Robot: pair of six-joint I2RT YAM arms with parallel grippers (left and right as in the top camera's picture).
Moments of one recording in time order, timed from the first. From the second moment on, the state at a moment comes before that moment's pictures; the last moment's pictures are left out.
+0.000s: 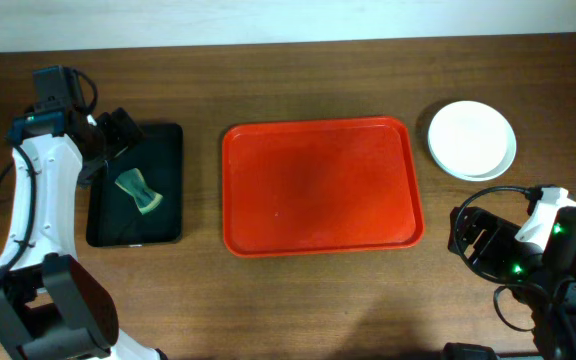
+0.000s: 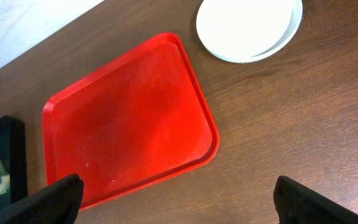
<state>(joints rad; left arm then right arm) 0.22 1.78 1.54 -0.94 0.04 -0.46 -0.15 0.75 1.13 -1.17 -0.16 0.37</state>
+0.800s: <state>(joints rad) 0.22 1.78 1.54 -0.94 0.05 -0.46 0.04 0.01 0.24 -0.34 -0.15 0.15</state>
